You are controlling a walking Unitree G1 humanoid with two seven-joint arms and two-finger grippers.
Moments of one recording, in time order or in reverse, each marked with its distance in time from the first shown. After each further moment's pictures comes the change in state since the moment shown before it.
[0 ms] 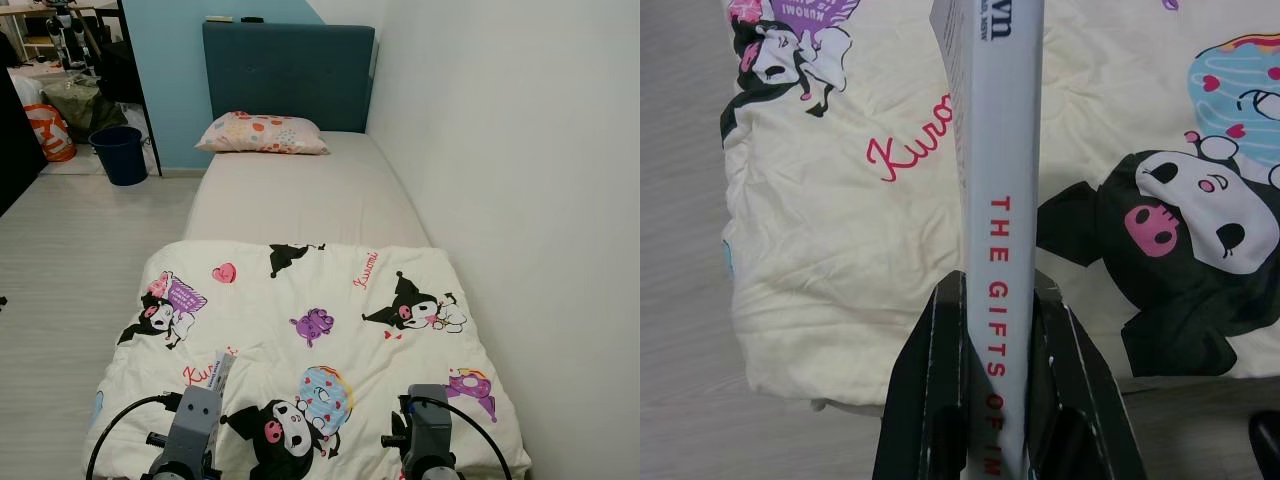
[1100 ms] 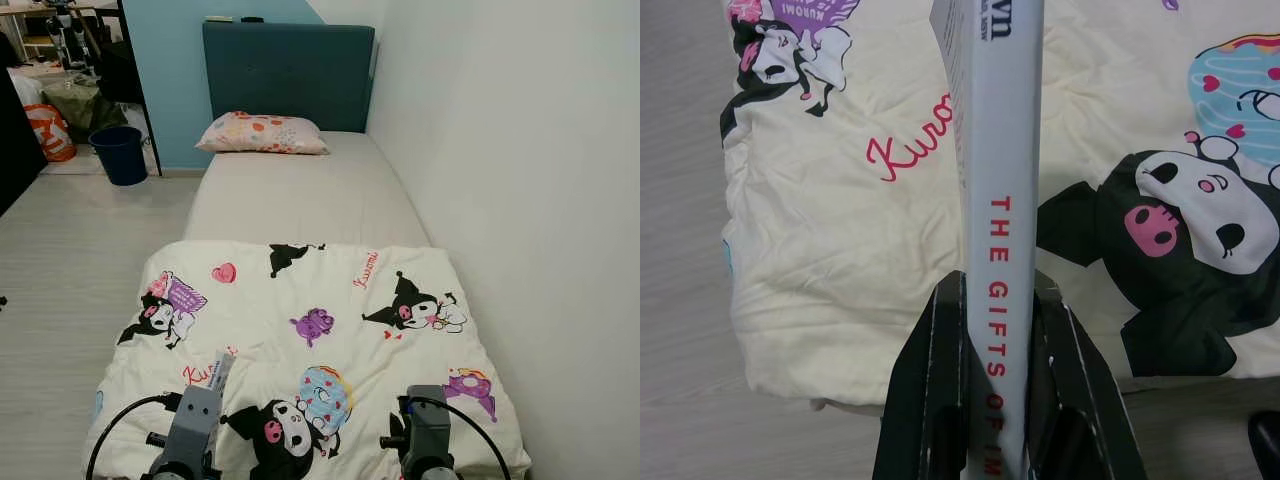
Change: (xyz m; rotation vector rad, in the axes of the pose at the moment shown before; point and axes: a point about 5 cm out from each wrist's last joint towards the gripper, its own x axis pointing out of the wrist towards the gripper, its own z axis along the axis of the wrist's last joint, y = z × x) left arm 0.000 0.000 0.000 -0.002 0.000 0.000; right arm 0.000 0.001 -0.001 0.010 0.011 0.010
